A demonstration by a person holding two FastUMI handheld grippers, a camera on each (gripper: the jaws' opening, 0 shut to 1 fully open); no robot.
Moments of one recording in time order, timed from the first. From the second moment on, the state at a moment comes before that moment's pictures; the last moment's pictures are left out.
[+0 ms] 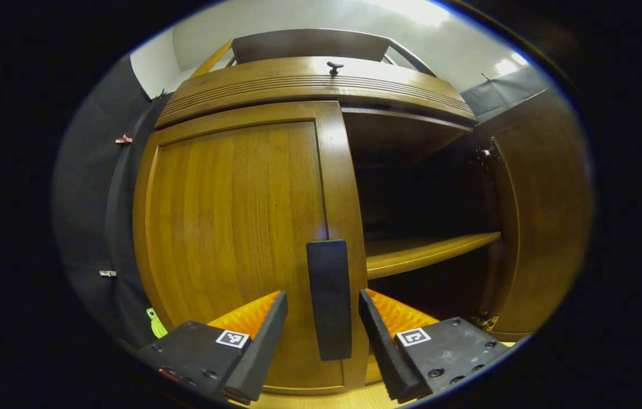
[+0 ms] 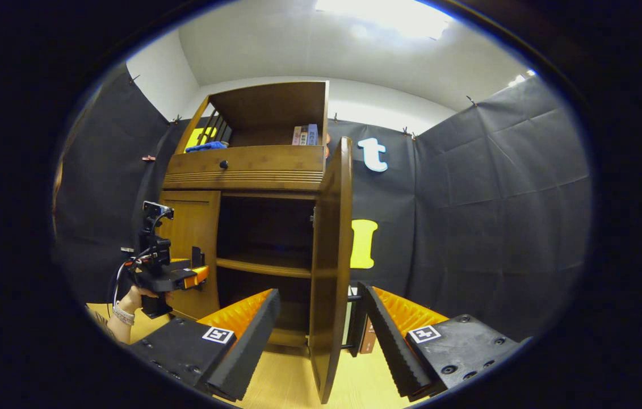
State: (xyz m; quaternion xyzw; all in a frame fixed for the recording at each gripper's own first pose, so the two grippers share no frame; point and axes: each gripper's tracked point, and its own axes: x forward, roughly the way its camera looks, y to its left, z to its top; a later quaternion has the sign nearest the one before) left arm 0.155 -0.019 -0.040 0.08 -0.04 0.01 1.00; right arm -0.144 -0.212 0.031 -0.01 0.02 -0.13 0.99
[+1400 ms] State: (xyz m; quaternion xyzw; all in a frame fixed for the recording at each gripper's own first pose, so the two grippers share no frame) left arm 0.038 -0.004 -0.041 0.02 0.01 -0.13 0.99; right arm -0.139 -0.155 0.050 0.00 0.01 -0.11 0.99
